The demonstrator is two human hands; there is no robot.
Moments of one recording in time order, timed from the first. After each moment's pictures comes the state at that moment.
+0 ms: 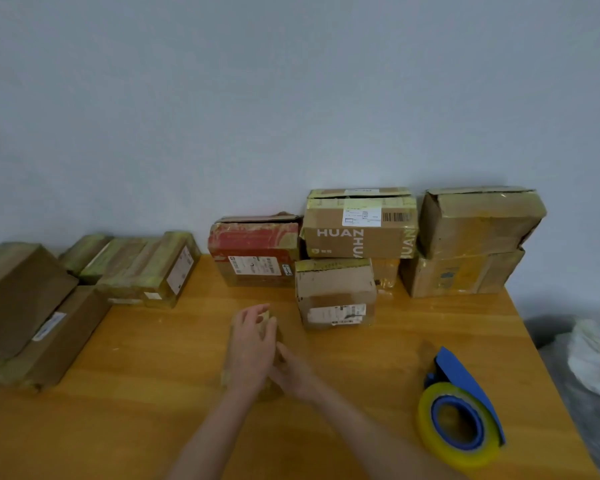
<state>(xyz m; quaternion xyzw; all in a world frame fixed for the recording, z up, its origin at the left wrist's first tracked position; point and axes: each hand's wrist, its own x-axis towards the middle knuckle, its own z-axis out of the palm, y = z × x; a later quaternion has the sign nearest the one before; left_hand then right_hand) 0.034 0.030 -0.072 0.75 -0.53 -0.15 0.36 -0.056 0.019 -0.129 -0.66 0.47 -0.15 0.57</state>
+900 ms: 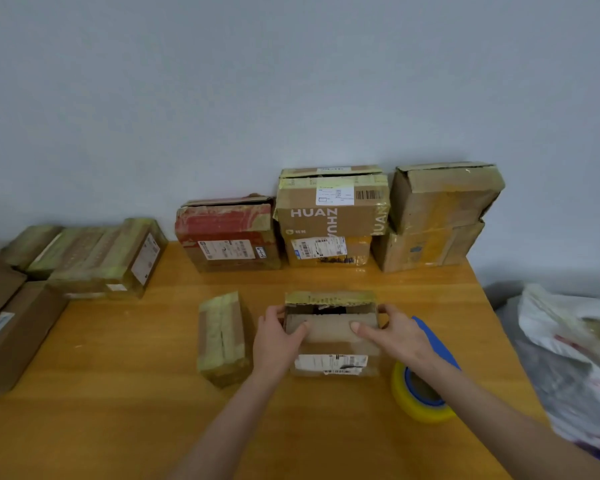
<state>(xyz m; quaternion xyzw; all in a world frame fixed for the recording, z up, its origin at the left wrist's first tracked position) -0.017 0.030 -0.100 0.75 -0.50 -0.32 0.28 -0.237 0.015 -0.098 -0.58 0.69 -0.15 0.39</state>
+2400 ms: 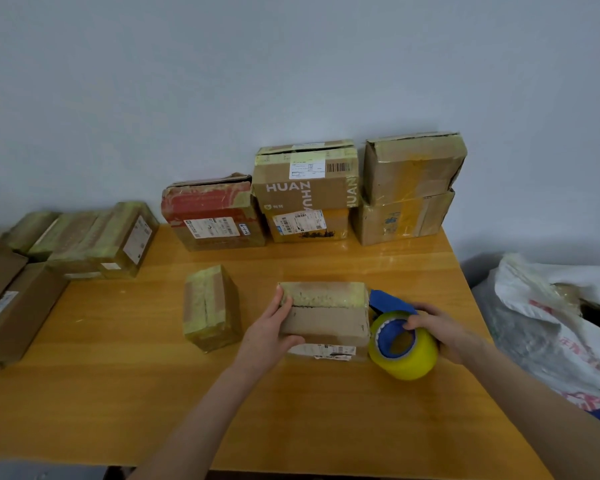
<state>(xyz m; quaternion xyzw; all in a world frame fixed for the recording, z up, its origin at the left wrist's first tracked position) -0.034 0.087 -0.104 0.62 -0.74 -0.24 0.12 -0.351 0.059 -0.128 -0.30 0.68 -0.25 0.62</state>
